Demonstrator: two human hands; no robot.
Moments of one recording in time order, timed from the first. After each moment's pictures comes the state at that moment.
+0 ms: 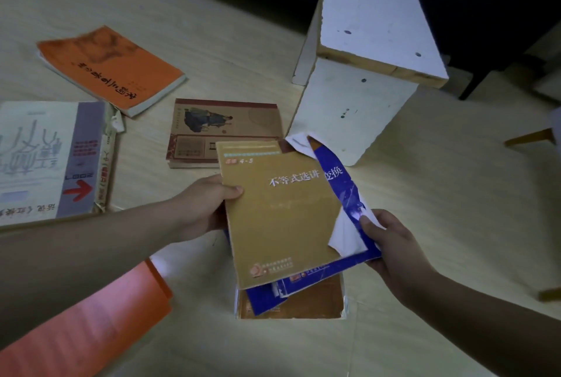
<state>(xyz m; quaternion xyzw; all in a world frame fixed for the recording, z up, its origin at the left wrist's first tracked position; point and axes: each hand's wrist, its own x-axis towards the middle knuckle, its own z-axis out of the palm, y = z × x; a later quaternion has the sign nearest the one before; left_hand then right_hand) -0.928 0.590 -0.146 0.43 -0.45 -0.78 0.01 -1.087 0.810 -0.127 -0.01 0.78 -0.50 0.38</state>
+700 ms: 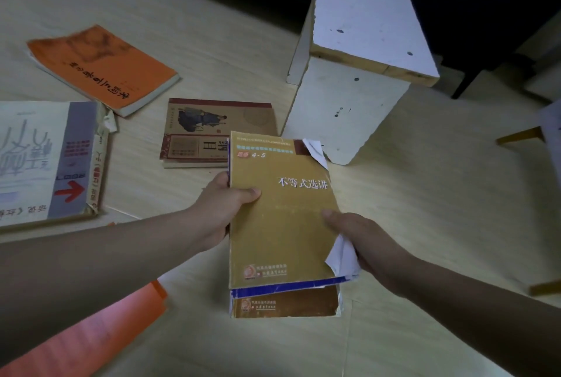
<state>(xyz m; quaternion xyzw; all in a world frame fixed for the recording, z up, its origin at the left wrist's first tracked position) -0.946 0.613 -0.151 0.45 -0.46 -0.76 0.08 -1.083 0.790 -0.118 -0.07 0.78 -0.35 0.51</state>
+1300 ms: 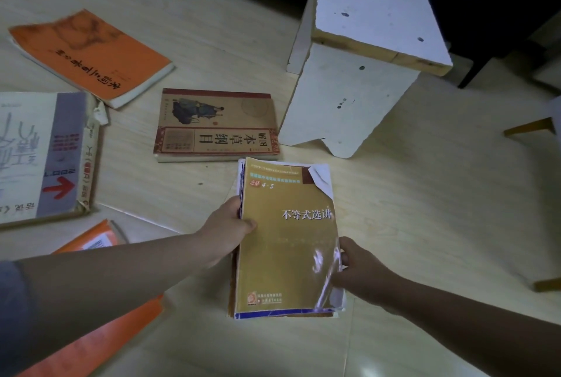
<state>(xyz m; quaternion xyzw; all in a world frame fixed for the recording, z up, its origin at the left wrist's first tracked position) -0.939 0.630 -0.209 0.43 -0.59 -0.69 -0.02 -1.084 0.824 -0.173 -0.21 0.84 -0.15 0.48</state>
